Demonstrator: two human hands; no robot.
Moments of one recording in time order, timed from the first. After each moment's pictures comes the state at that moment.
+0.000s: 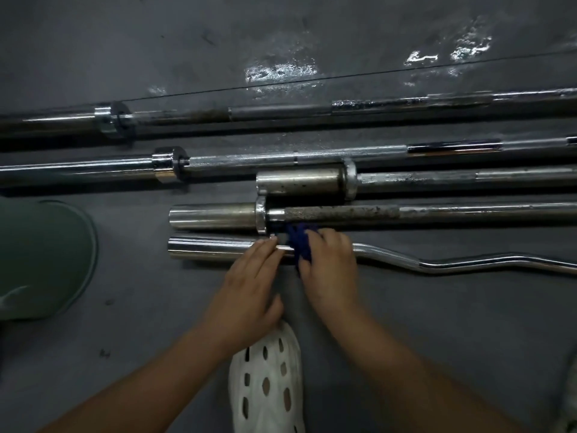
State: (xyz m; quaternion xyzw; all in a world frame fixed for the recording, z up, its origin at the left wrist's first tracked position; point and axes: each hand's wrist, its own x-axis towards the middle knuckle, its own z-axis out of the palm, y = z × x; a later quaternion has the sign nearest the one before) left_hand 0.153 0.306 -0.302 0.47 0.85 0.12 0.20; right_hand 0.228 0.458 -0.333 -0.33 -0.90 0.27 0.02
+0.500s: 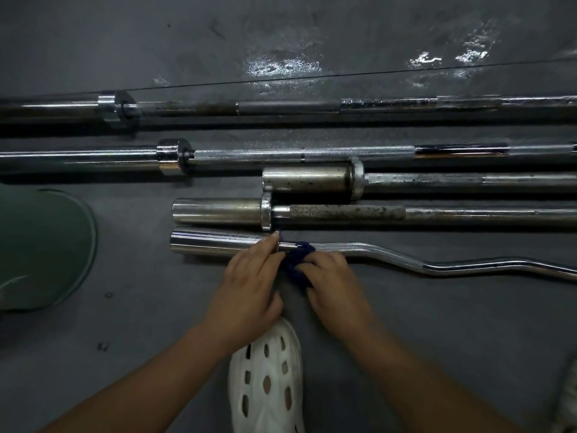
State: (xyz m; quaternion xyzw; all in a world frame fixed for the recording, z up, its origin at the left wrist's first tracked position) left_hand 0.153 0.301 -0.307 0.46 0.86 0.13 0.19; right_hand 0.257 0.459 -0.337 -0.17 -0.94 0.30 -0.04
